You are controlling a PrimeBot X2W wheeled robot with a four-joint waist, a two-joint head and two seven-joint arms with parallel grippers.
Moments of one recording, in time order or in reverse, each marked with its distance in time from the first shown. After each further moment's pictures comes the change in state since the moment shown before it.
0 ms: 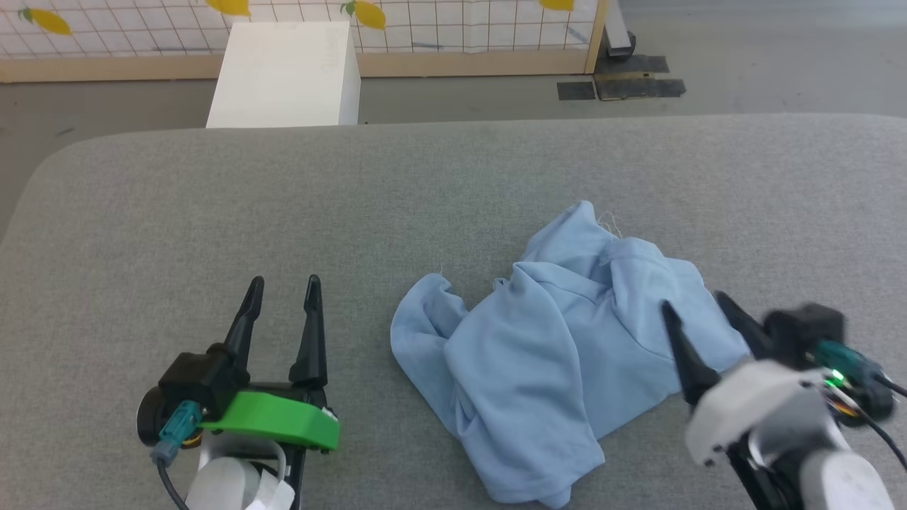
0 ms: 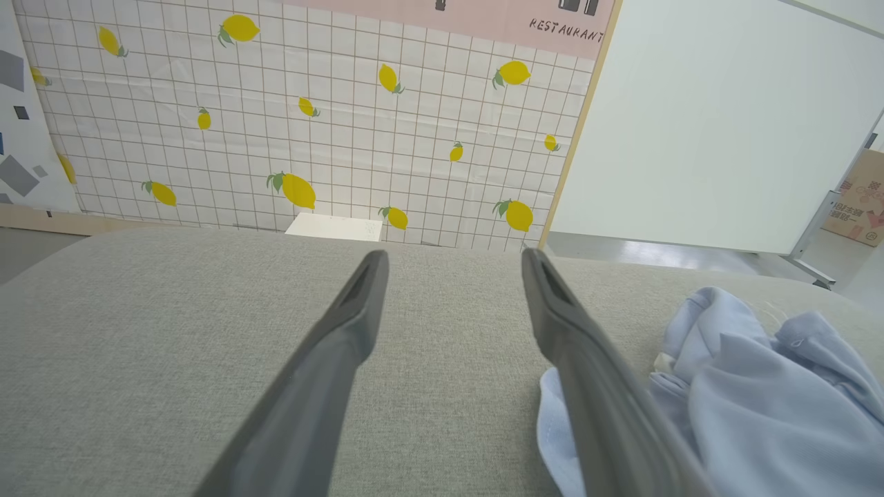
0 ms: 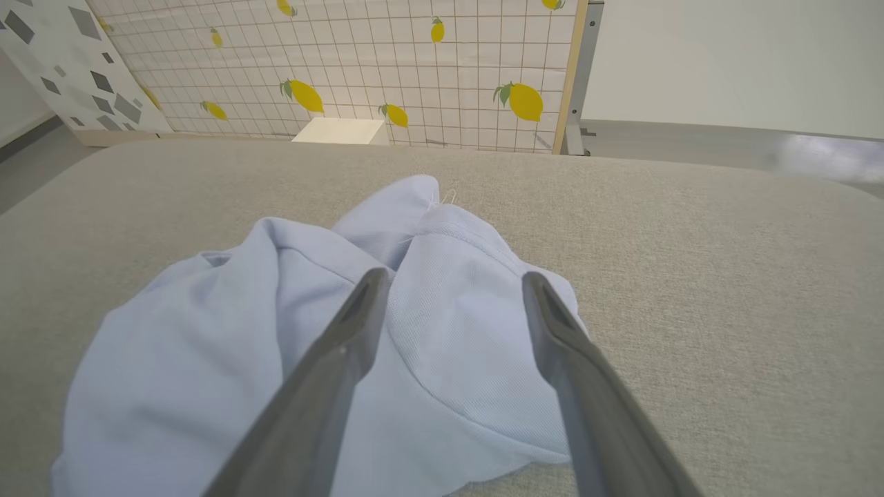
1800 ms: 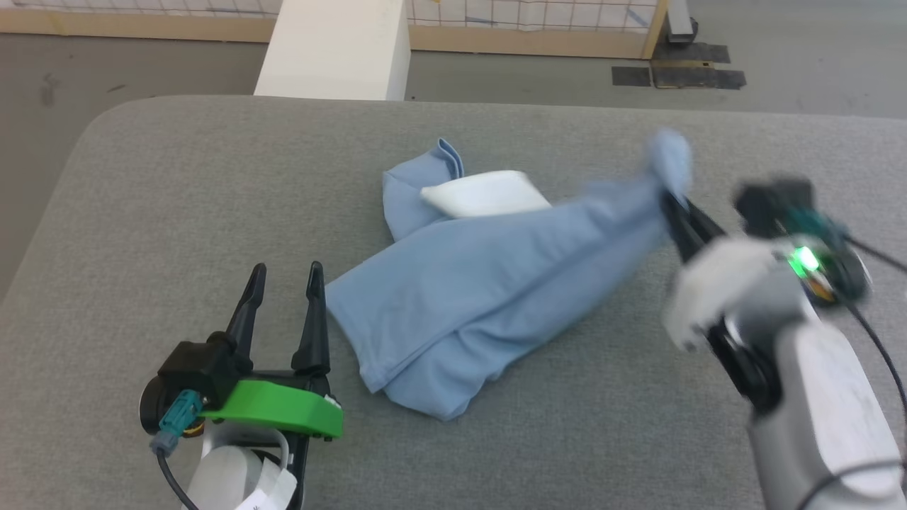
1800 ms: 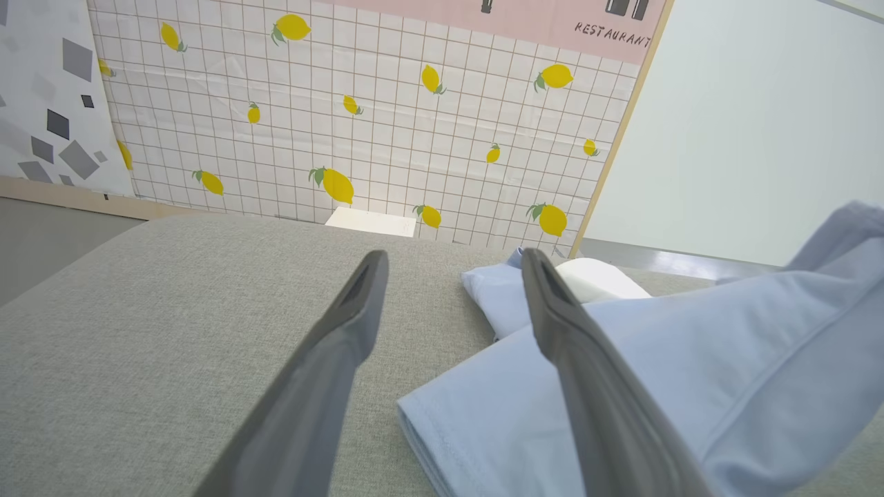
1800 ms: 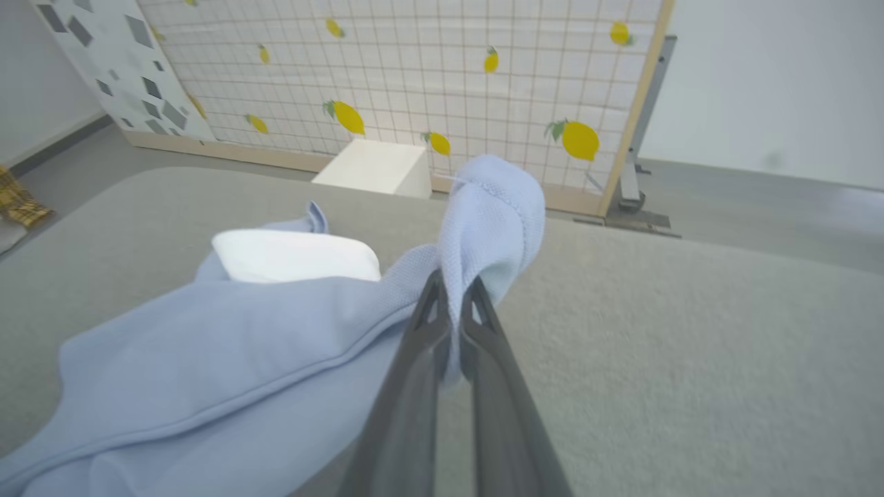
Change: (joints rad) left arm -0.027 -0.001 -0.016 -0.002 -0.022 0.013 0.000; right arm -0.409 0.006 0.050 0.330 0.012 0.000 -0.022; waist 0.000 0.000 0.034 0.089
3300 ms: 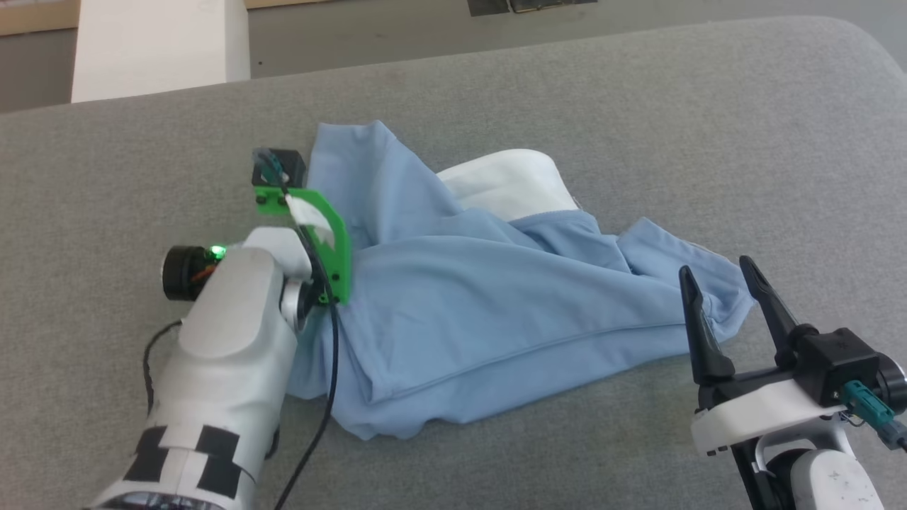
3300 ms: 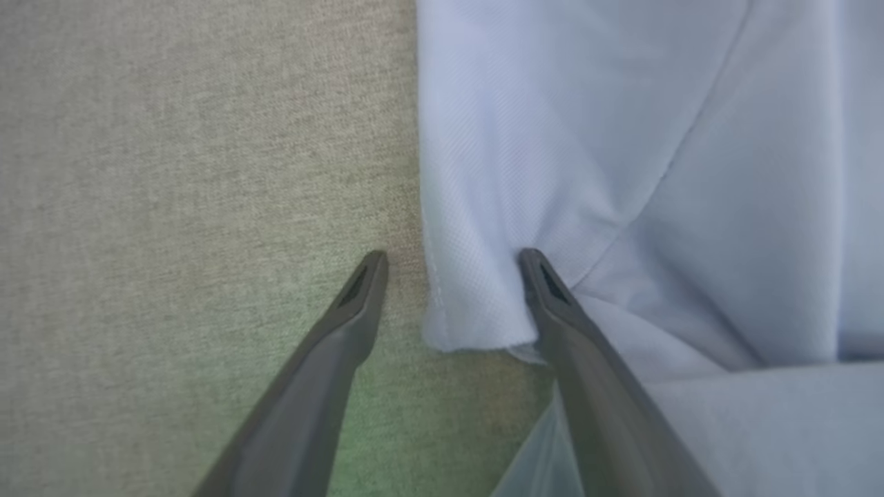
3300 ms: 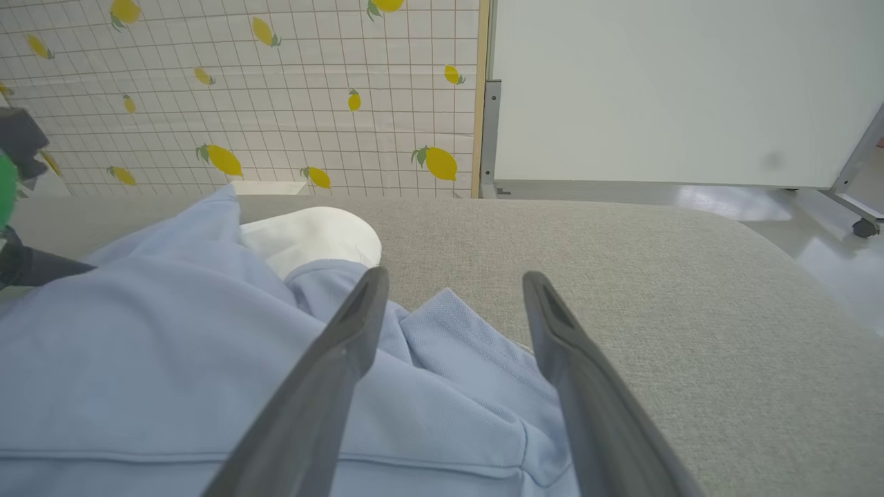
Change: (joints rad) left arm -0.679 0.044 -0.137 0.786 0.043 0.125 0.758; right arm 0.371 -0.001 -0.053 -0.218 -0.084 0.000 -0.400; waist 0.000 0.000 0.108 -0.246
